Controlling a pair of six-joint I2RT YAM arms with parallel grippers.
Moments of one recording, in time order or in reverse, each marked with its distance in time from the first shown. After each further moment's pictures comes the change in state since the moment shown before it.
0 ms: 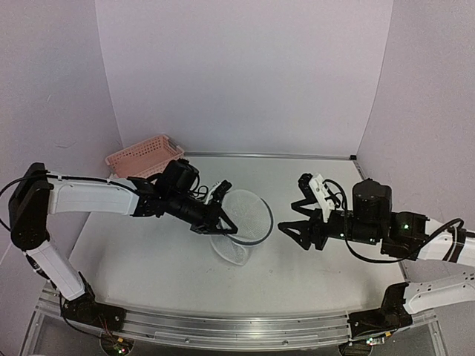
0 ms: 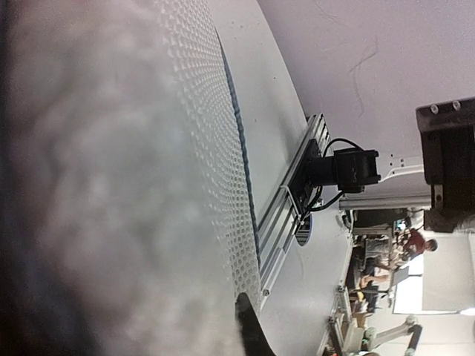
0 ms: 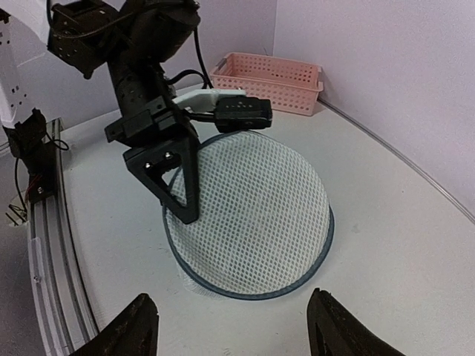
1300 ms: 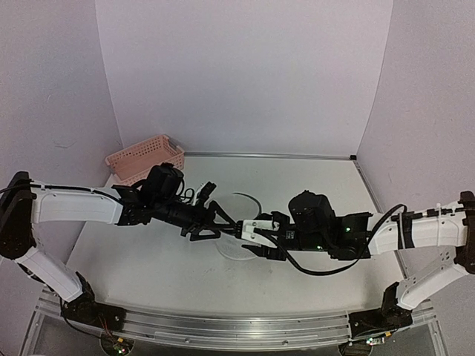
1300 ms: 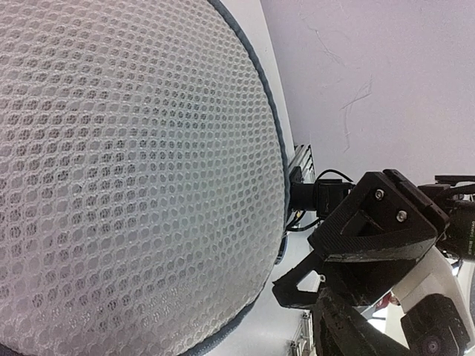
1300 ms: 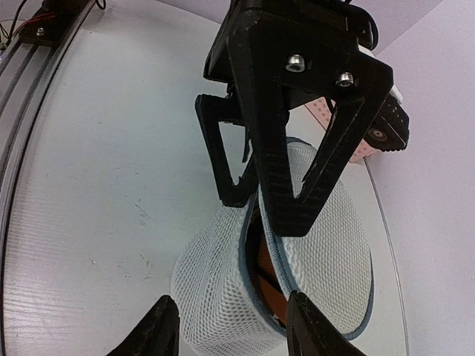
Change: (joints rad) left arm 0.015 -0.114 -0.152 0.122 -0.049 -0.237; right arm 0.124 0.423 0.106 0.154 0.011 -0.607
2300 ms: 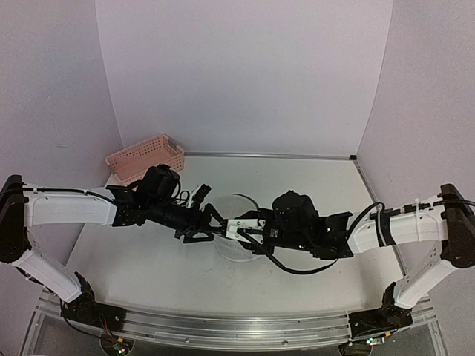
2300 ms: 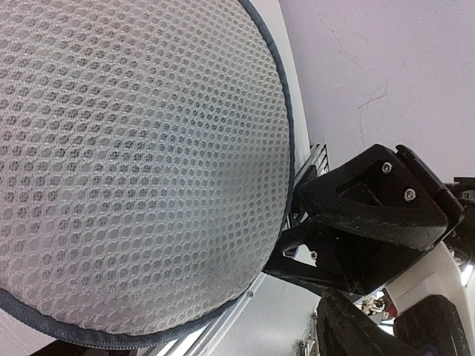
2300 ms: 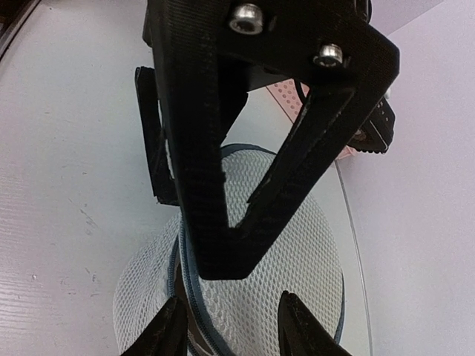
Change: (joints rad) left arm 0.000 -0.056 -0.021 -0.085 -0.045 0.022; right arm 0.002 0.166 0.079 0.121 0.111 -0.105
